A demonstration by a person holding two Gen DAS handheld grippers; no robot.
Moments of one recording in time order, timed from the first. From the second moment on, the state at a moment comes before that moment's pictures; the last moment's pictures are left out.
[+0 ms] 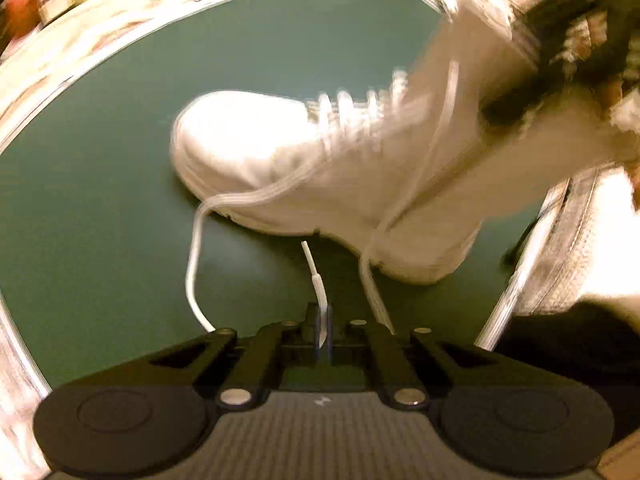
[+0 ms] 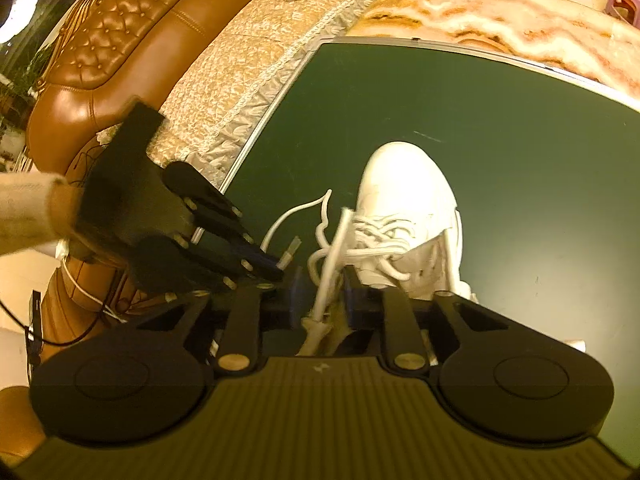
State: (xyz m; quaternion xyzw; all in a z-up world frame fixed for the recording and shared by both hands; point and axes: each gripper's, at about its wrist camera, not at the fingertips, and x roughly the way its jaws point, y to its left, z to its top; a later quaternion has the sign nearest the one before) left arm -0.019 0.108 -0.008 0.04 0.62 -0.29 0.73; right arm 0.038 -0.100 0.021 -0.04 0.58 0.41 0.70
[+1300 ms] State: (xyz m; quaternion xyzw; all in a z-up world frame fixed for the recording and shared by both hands) left arm 0.179 -0.082 -0.049 0.06 0.81 -0.34 0.47; right arm 0.073 -0.224 -0.028 0.22 0.57 0.33 0.72
